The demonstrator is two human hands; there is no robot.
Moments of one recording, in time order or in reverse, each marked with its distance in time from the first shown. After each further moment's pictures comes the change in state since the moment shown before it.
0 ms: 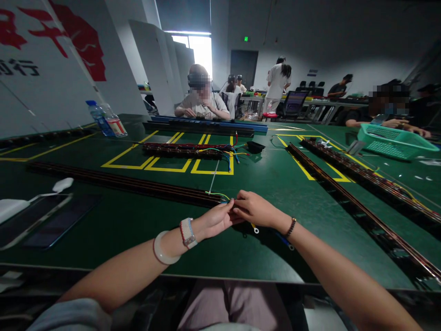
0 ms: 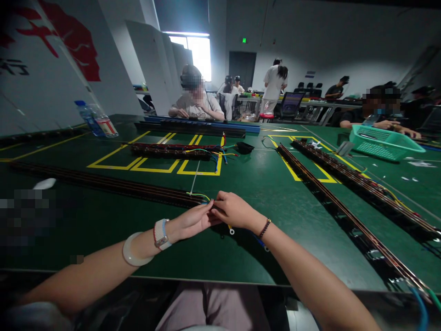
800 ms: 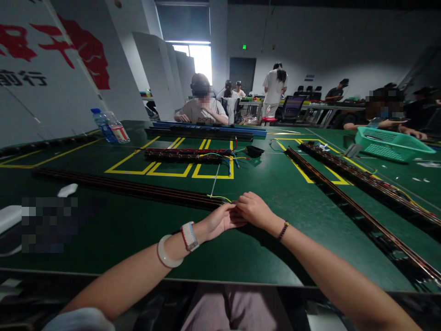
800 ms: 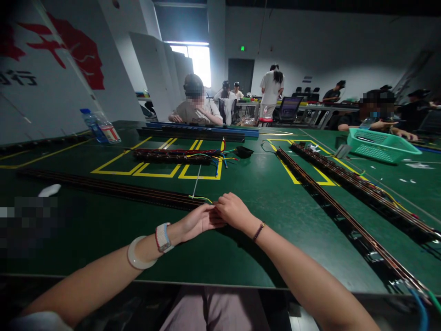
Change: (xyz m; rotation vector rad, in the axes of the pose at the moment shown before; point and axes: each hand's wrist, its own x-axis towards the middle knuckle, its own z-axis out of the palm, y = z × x) left_hand -0.002 0.008 0.001 0.110 0.000 -0.067; right_hand 0.004 0.002 0.015 -0.300 0.119 0.011
